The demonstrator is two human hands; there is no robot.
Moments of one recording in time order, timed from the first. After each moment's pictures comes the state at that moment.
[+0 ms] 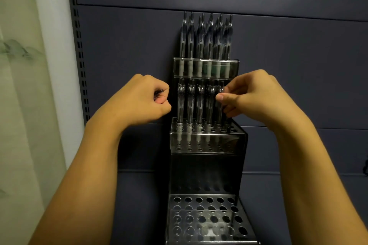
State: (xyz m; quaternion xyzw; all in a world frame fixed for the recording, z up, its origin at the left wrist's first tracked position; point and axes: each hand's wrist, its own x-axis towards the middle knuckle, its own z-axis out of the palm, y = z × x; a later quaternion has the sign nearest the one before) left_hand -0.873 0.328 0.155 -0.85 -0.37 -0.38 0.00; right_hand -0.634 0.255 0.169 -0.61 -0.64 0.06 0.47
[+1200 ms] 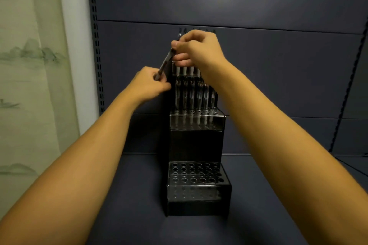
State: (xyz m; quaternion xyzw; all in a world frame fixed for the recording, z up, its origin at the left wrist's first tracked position) left_hand -0.875 0.326 0.164 -0.77 -0.38 -0.48 -0.20; right_hand -0.717 0.249 0.228 -0.38 -0.64 0.21 0.63
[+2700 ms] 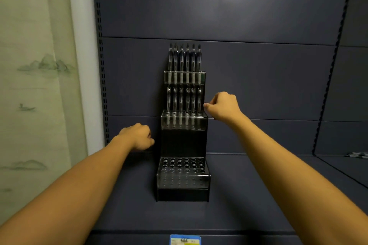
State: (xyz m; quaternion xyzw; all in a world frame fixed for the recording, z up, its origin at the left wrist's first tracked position) left_hand -0.884 0.295 0.068 -0.81 -0.59 -0.08 0.03; right_hand -0.608 0.233 0.137 -0.67 -0.63 -0.03 0.40
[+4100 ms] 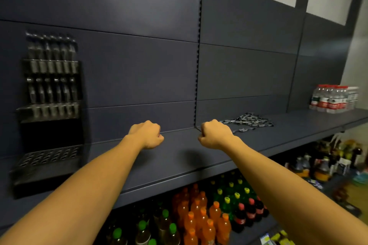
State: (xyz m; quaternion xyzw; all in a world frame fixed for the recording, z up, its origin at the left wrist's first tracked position) left_hand -0.550 0.116 0.051 -0.92 -0.37 -0.10 0.07; right_hand -0.352 -0.030 0.055 -0.82 -0.55 -0.11 0.08
